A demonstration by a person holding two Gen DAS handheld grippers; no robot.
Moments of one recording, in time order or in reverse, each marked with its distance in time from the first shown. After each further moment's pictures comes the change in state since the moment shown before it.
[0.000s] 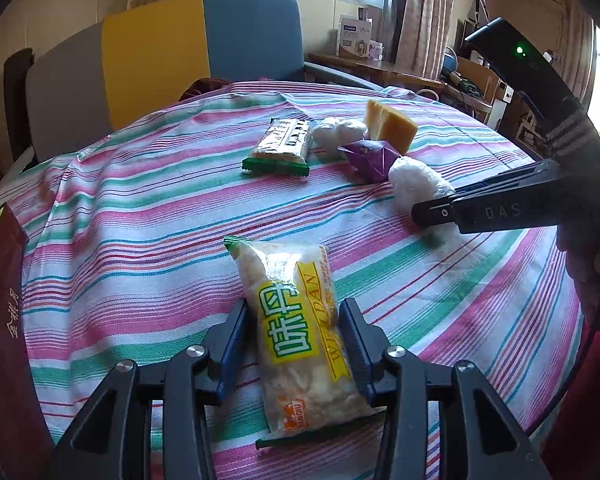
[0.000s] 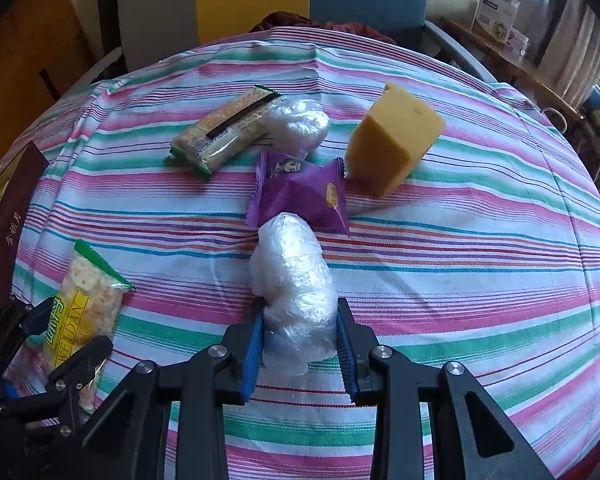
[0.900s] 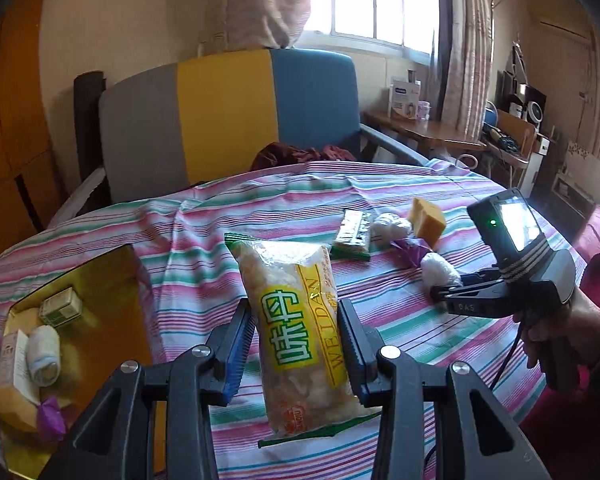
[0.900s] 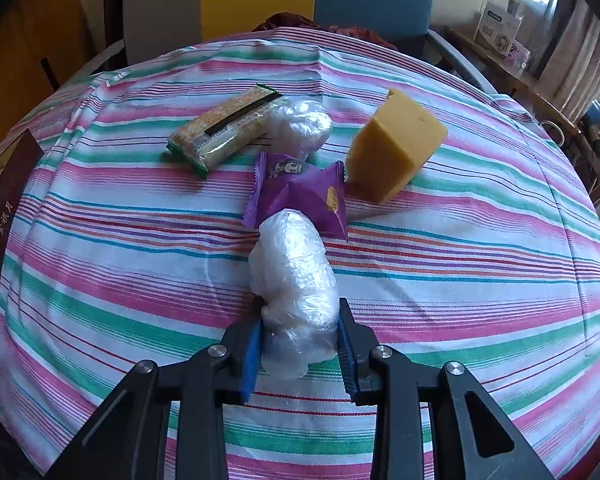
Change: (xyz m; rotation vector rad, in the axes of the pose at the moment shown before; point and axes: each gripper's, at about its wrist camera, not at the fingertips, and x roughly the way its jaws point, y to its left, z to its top) left arm -0.126 0.041 0.023 -0.111 -0.168 0.169; right arm 0.004 -0.002 0.000 -0.041 -0.012 -0.037
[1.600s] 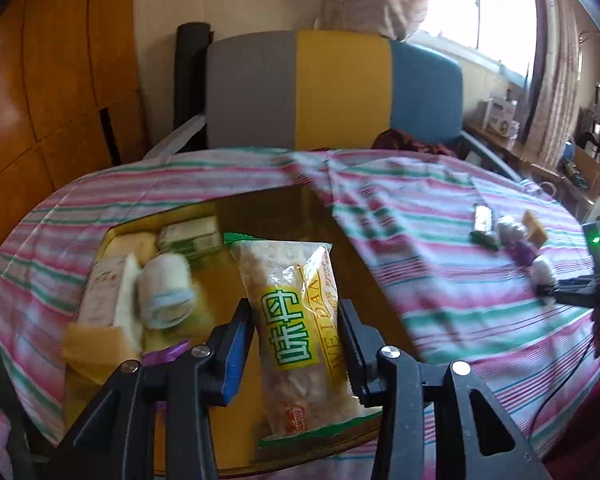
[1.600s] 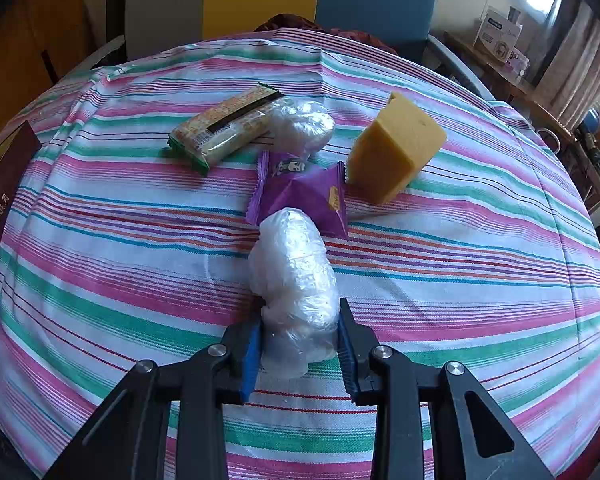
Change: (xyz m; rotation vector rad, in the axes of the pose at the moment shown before) left arm -0.030 0.156 -0.057 -0.204 0.079 0.231; right arm 0.000 0.003 -0.001 -0.021 -0.006 -0.027
